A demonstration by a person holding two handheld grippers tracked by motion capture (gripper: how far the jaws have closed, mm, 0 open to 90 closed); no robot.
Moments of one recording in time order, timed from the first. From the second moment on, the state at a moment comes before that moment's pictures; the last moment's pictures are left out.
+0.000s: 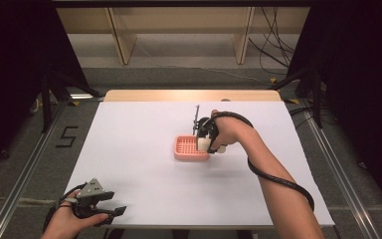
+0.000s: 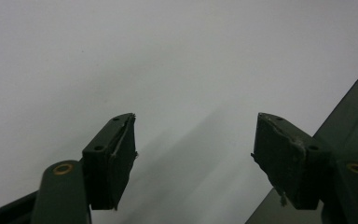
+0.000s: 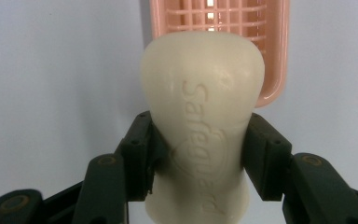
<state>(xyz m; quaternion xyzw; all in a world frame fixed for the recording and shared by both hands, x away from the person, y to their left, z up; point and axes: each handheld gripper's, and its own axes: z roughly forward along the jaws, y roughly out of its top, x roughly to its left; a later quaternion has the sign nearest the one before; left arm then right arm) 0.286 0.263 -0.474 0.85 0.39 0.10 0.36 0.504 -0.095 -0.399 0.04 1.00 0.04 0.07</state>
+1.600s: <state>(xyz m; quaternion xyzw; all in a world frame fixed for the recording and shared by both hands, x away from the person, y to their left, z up) 0.285 0.264 -0.473 0.84 0.39 0.09 0.36 0.509 -0.078 -0.395 0.06 1.00 0.05 0.06</state>
